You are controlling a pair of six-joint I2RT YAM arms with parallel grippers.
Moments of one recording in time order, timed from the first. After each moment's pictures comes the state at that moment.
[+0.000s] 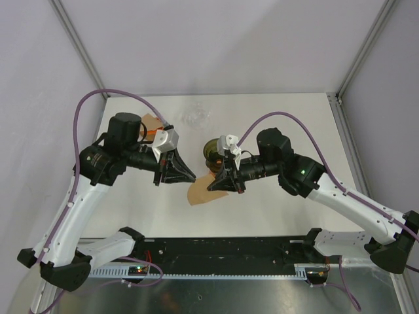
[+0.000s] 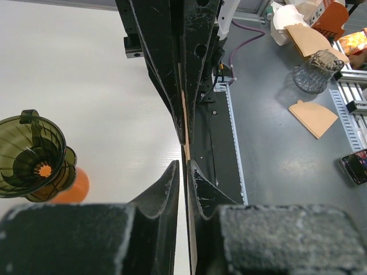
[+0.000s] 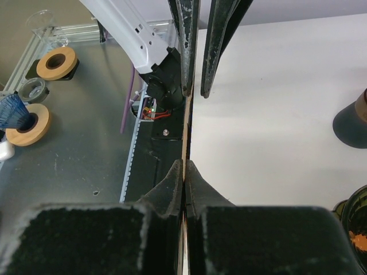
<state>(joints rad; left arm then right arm) -0.47 1.05 1.40 -0.99 1.13 0.42 0.92 1.15 1.19 -0.32 -0.76 -0.06</state>
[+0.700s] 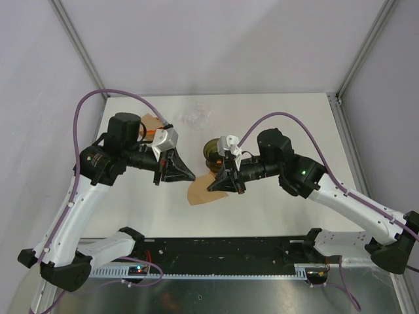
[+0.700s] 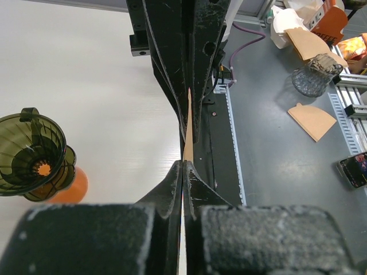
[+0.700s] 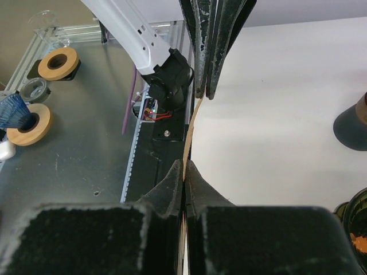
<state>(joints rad) -0.45 1.05 1.39 -0.98 1.14 0.40 0.93 1.15 1.19 -0.32 -0.76 -0.06</state>
